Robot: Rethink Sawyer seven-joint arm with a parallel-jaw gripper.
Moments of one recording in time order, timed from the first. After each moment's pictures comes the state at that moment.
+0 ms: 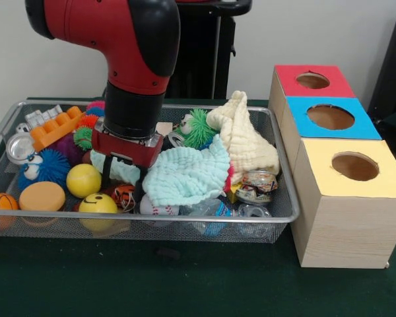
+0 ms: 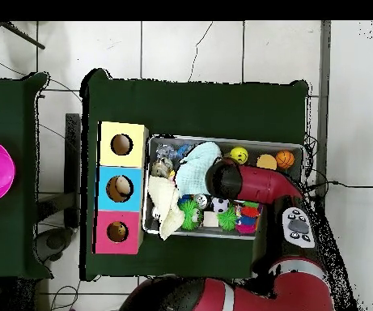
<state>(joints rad) -0.33 -0.40 -0.09 1.48 -0.22 0.32 1.84</state>
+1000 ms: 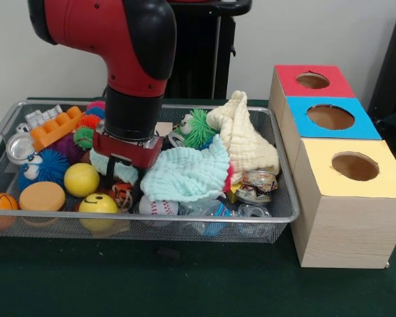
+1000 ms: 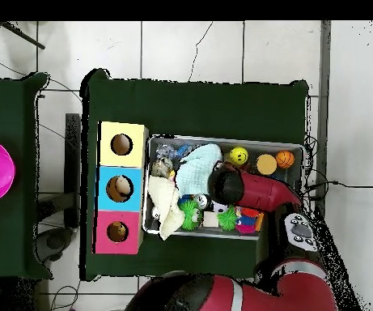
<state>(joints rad) -0.36 -0.39 -0.09 1.53 -0.17 0.24 1.84</state>
